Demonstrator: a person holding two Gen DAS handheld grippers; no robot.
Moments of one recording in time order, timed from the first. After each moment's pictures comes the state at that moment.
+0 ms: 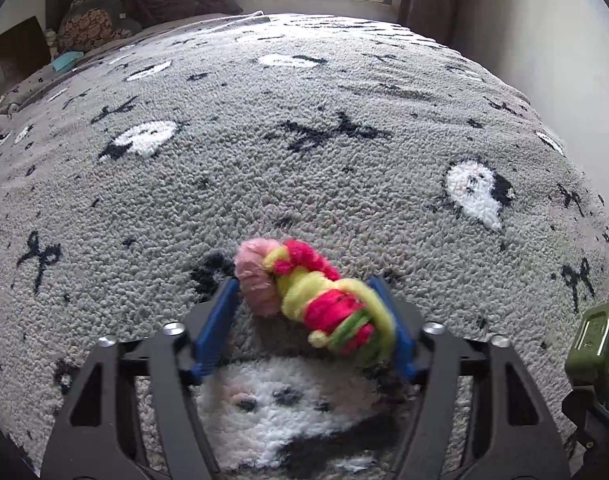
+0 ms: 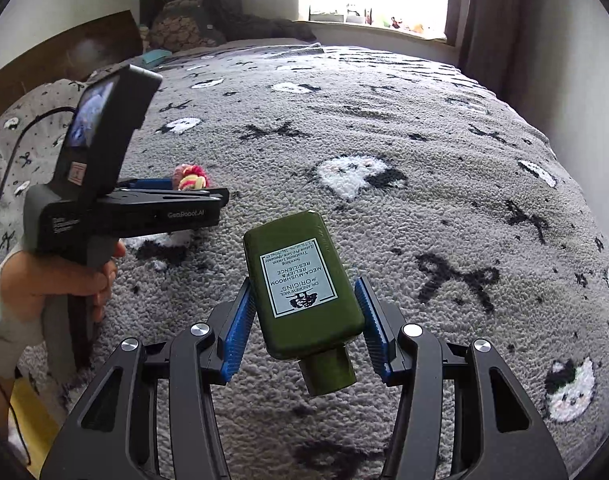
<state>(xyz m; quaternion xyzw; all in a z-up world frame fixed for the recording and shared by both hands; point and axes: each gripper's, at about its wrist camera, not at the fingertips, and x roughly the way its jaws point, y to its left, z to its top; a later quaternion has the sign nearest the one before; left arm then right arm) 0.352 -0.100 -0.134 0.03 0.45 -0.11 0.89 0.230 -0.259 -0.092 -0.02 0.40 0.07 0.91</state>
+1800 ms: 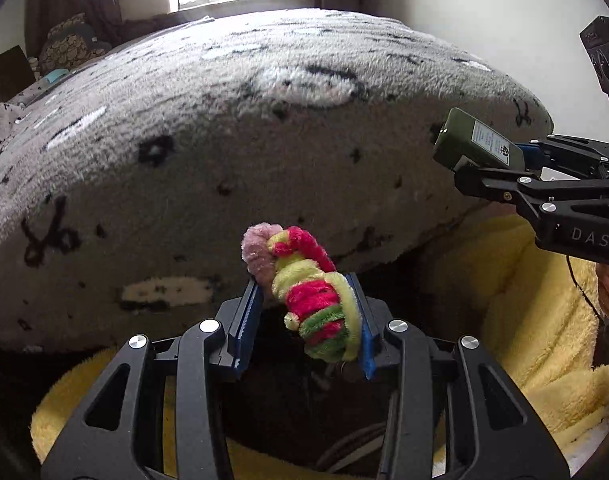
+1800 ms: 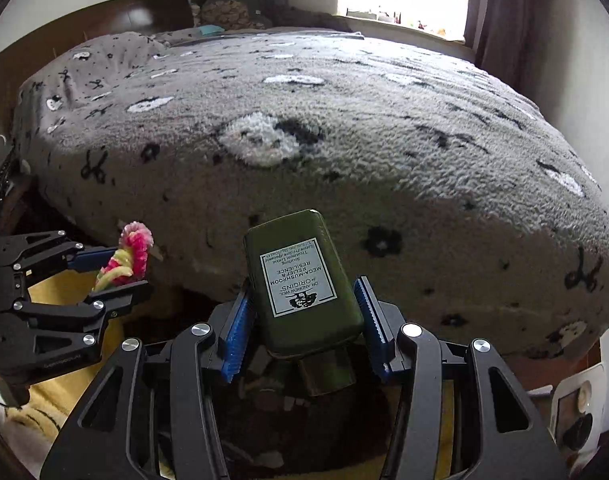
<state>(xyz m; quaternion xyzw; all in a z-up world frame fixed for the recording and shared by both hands) -0.045 -0.028 -0.187 0.09 0.43 -0.20 0.88 -0.030 -0.193 -0.155 -0.04 0.41 0.10 0.90</state>
